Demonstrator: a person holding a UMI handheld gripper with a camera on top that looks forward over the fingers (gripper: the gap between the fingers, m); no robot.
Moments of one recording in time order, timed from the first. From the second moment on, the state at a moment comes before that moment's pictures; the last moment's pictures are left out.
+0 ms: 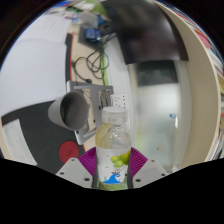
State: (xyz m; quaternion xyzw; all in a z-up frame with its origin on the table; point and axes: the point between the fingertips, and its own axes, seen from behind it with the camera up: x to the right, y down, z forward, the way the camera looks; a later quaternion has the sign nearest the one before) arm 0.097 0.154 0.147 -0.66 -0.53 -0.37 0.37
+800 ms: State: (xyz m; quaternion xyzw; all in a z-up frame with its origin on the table) arm 0.119 0.170 0.079 -0.82 -0.05 0.07 0.57
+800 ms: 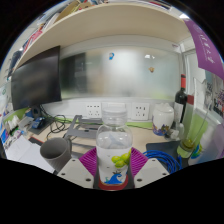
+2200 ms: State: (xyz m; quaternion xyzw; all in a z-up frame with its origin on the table) arm 0.065 -0.012 0.214 -0.83 0.02 0.03 0.55
